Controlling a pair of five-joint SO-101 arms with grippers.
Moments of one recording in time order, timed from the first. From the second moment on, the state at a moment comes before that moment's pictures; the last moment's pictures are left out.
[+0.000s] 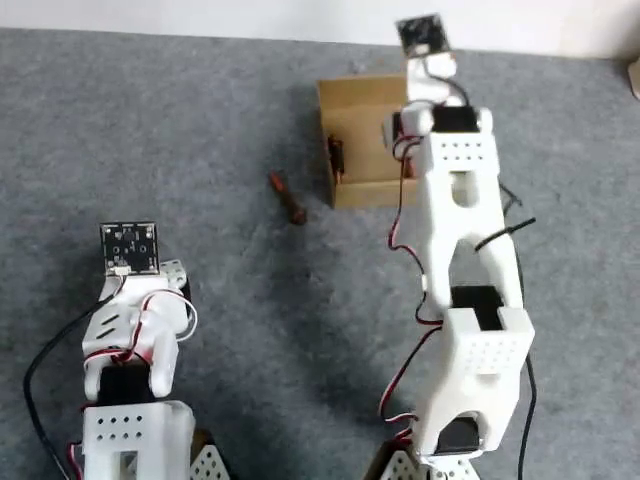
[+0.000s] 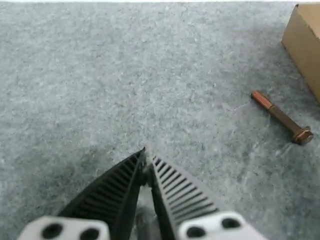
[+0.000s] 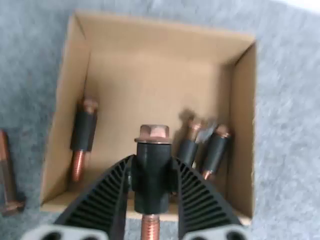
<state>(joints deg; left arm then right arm) -10.8 -83.2 87.5 34.0 1.1 -8.1 23.7 -29.0 60.8 12.4</state>
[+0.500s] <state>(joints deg) -10.5 -83.2 87.6 34.0 0.7 -8.3 23.7 -31.2 72.5 12.4</state>
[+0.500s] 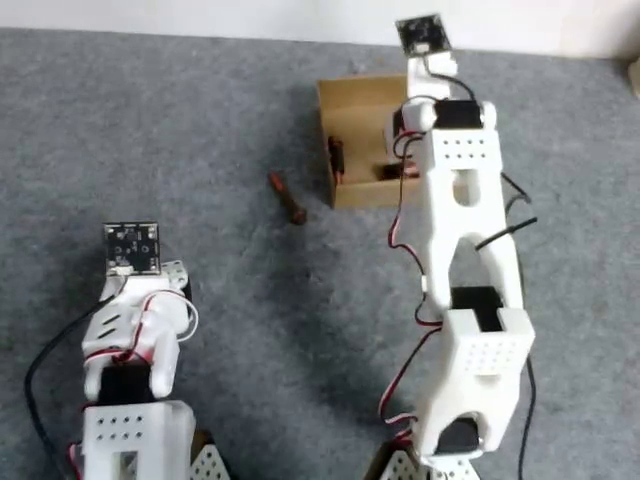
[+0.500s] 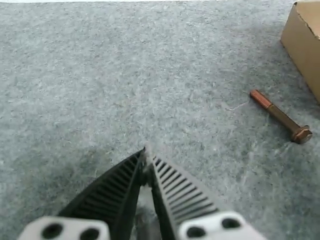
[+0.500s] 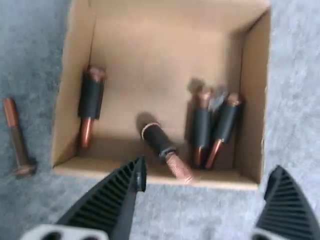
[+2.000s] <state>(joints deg) 8.7 -76.7 67.6 54.3 -47.1 -18.3 -70.2 41.2 82.0 19.3</state>
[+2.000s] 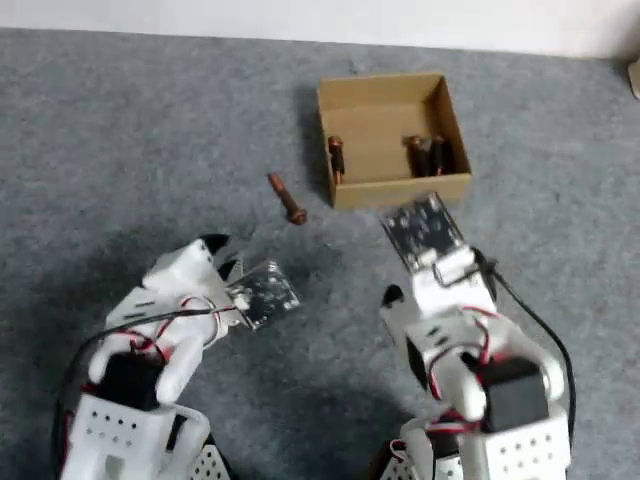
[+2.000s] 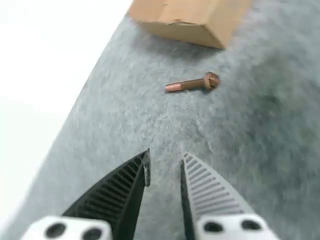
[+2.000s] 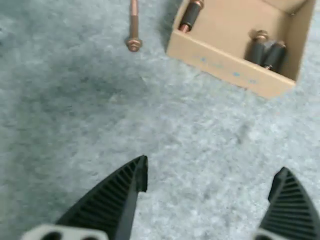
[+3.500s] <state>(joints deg) -13.3 -27.1 56.3 32.7 8.9 -39.6 28.6 -6.1 40.3 15.8</state>
